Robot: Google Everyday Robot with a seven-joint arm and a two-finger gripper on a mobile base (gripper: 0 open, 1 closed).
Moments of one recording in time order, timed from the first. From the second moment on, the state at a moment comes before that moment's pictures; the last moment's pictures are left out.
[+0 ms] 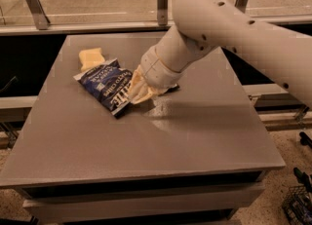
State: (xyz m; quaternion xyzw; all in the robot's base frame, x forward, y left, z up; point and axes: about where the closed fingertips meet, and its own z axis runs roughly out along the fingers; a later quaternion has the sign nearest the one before) arm 0.541 0.042 0.853 -0.87 0.39 0.06 0.29
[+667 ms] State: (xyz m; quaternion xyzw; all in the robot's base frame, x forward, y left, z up) arm 0.584 -0.009 0.859 -0.87 0.40 0.07 0.28
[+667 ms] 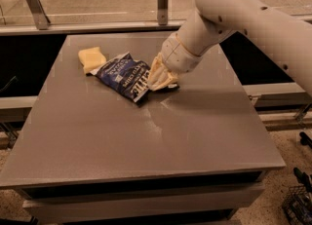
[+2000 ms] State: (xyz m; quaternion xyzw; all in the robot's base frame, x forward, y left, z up) arm 0.629 -0.088 0.915 -0.86 0.39 0.06 0.31
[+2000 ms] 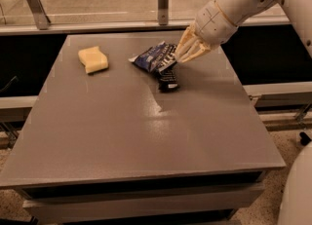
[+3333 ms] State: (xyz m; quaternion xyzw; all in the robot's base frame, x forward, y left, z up) arm 0.619 -0.067 0.934 -0.87 0.36 0.08 0.32
